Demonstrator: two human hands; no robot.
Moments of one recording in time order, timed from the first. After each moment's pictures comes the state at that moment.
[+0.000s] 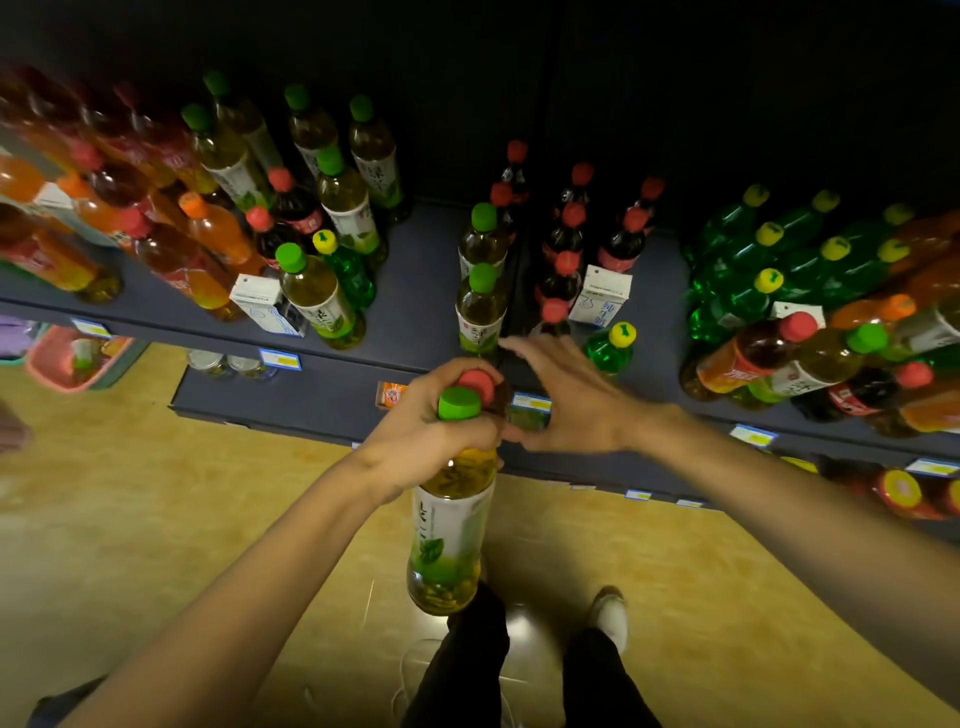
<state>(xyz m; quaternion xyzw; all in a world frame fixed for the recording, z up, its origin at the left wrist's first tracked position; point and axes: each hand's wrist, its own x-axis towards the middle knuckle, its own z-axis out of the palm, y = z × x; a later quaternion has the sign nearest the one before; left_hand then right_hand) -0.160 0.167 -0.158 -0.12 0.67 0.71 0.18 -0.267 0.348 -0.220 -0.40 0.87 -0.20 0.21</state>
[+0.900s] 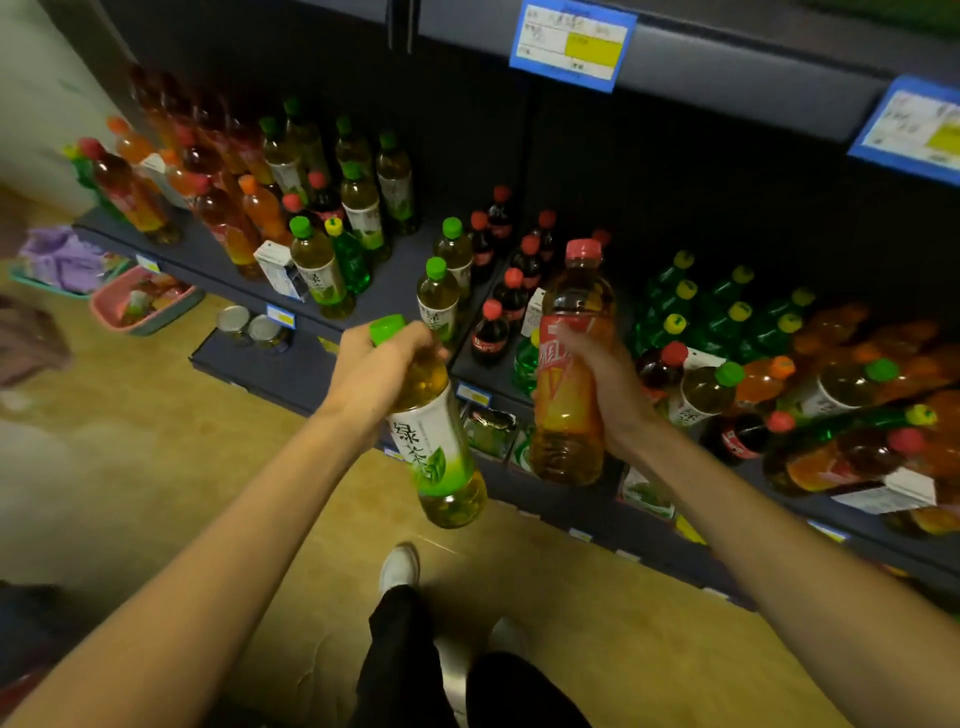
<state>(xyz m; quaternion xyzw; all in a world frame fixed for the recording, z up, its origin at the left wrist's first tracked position) -0.127 0.294 -0.096 -0.38 0.62 0.67 -0.12 -0.237 0.480 -0.138 -0.04 0.61 -0.72 0.34</state>
